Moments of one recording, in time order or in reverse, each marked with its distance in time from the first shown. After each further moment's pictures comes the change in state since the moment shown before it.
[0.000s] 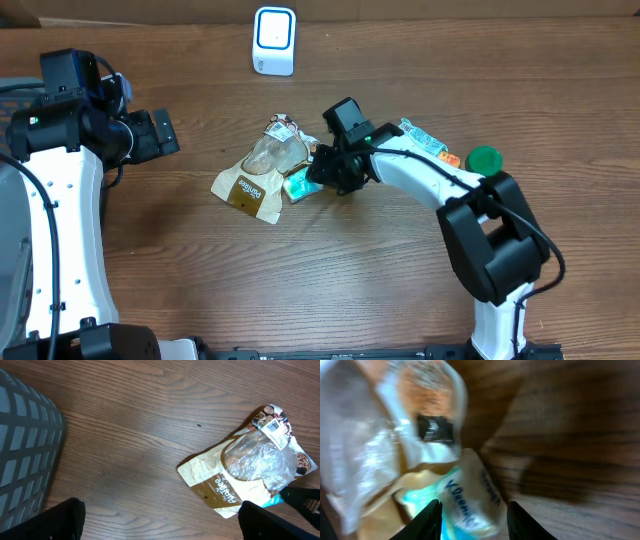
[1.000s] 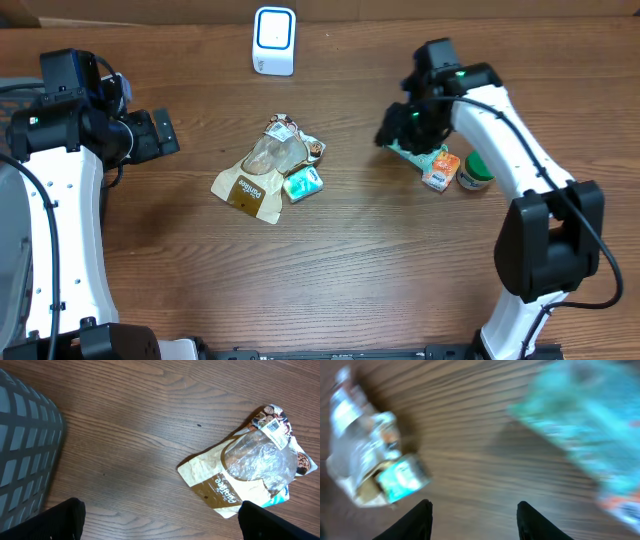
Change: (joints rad) left arm 0.000 0.000 0.000 0.000 0.000 0.000; right arm -0.311 -0.095 0.256 -0.500 0.013 -0.384
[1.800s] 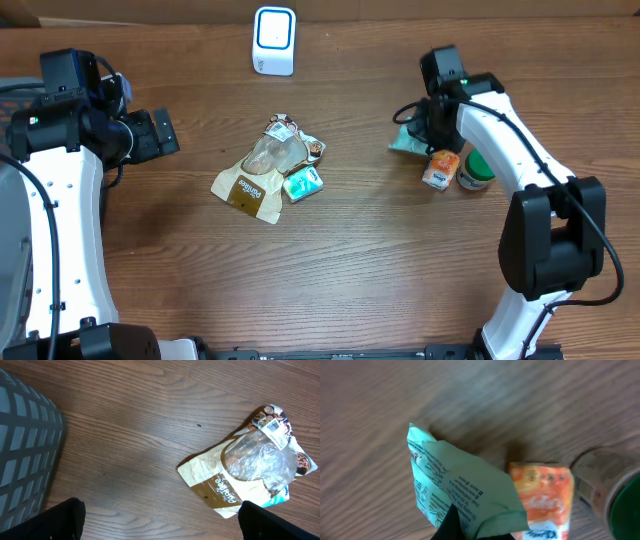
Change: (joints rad) left arm 0.000 0.000 0.000 0.000 0.000 0.000; right arm -0.056 0.000 -0.112 0.137 0.435 0.320
